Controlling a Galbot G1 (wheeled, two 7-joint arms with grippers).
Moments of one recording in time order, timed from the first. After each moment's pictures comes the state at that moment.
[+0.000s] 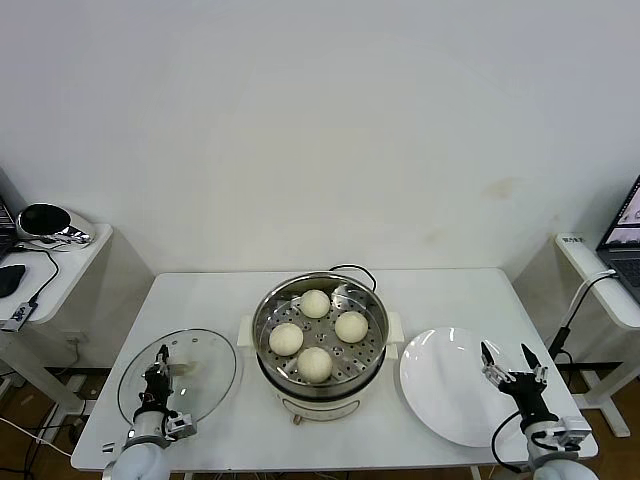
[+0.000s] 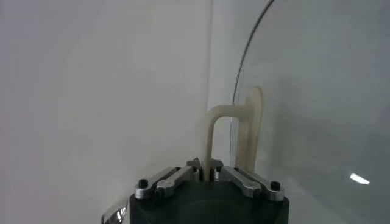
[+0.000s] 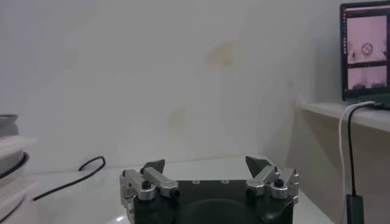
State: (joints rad) left arm 1.28 -1.26 -0.57 -1.51 1.17 0.19 -0.15; right arm -1.46 1.26 0.79 1.73 0.47 0.08 -0.18
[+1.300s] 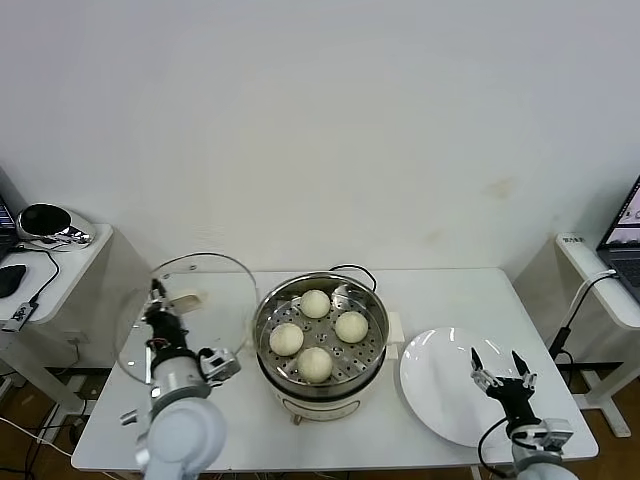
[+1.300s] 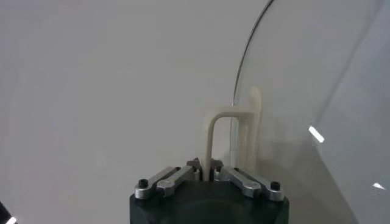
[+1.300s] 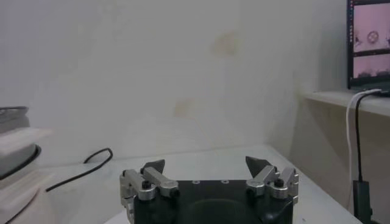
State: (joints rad) left arm 1.22 -1.38 -0.33 -2.14 1.50 0.74 0.31; right arm -1.46 1.37 0.80 1.77 0.36 0.01 -0.15
